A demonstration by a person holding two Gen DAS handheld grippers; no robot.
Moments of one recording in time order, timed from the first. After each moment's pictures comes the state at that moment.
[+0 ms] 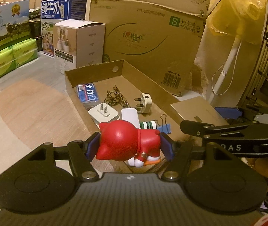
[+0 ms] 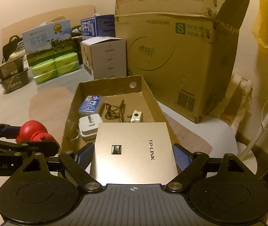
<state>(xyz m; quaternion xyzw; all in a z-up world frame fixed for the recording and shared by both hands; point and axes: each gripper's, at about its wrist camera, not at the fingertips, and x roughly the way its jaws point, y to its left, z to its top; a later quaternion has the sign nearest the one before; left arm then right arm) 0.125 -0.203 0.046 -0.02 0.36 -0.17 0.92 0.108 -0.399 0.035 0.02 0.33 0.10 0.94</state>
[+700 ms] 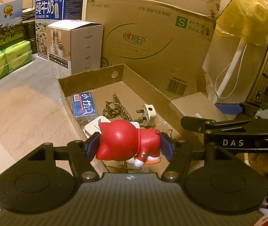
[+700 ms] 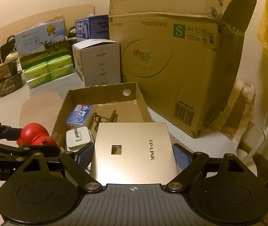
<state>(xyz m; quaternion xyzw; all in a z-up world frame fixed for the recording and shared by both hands) 0.176 -0.215 0.042 -0.02 0.36 -0.17 0.92 0.159 -0.413 0.035 0.01 0.33 0.10 0.94</state>
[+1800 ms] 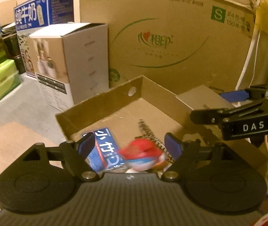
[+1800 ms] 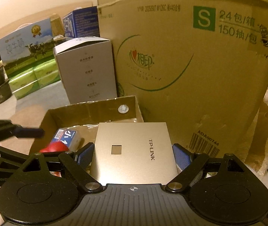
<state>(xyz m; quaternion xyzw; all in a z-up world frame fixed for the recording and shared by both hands) 0.303 -0.200 0.006 0.04 0.34 -0.19 0.92 0.286 -0.411 0.008 0.03 0.35 0.11 0.93</state>
